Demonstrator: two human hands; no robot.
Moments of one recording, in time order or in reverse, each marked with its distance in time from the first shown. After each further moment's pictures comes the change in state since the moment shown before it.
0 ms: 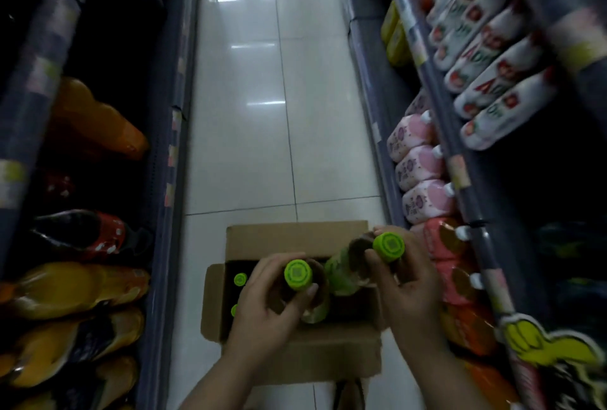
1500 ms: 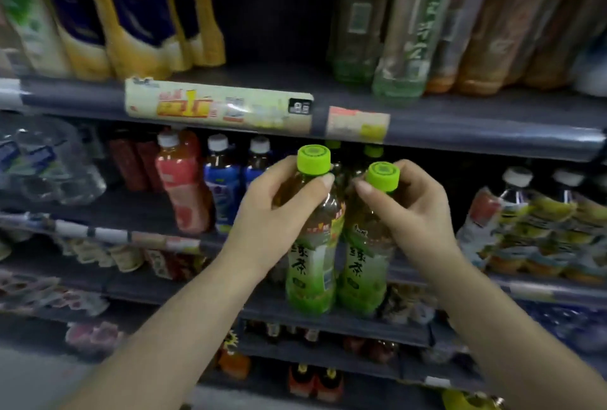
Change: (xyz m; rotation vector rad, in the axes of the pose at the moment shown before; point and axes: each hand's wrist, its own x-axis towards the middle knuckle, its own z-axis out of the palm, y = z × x) left_hand -0.483 0.554 0.164 -0.198 -1.296 0.675; right_hand -0.507 -0.478 -0.415 -0.108 1.181 -0.270
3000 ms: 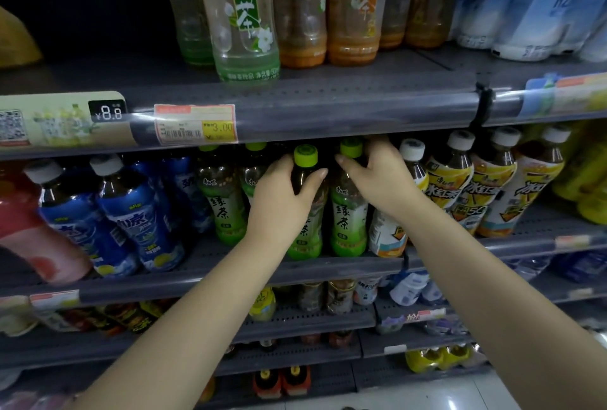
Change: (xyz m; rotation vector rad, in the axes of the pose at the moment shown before) left_hand 0.092 -0.082 0.154 0.533 -0.052 0.141; right_hand 0.066 0.066 -0.128 -0.675 0.095 0.196
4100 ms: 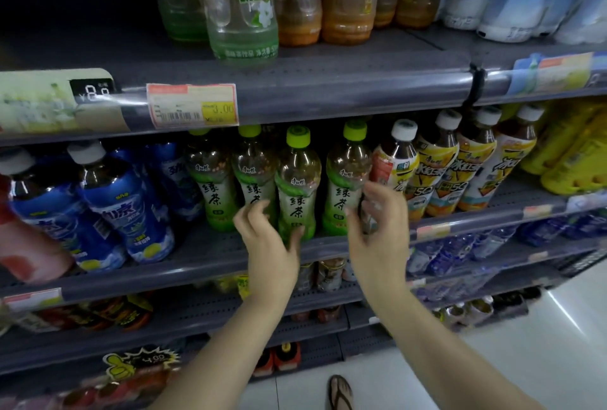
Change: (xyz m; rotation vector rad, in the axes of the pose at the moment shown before) left_hand -0.078 -0.069 0.036 -0.002 0.147 -0.039; right_hand -0.110 0.024 0.051 0.031 0.429 -0.001
